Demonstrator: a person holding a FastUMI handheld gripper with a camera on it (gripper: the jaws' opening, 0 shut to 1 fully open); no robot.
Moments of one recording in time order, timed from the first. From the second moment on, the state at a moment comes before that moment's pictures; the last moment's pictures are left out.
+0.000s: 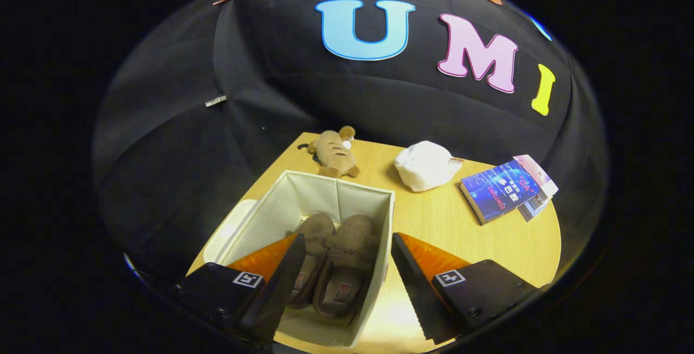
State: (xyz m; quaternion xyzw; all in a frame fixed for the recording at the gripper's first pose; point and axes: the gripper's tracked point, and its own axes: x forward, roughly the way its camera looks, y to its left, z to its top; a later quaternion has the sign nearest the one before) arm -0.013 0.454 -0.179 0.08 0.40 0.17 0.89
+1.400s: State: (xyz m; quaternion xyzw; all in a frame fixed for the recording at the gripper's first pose) arm 0.010 0.005 -0.084 0.14 0.20 0.02 0.97
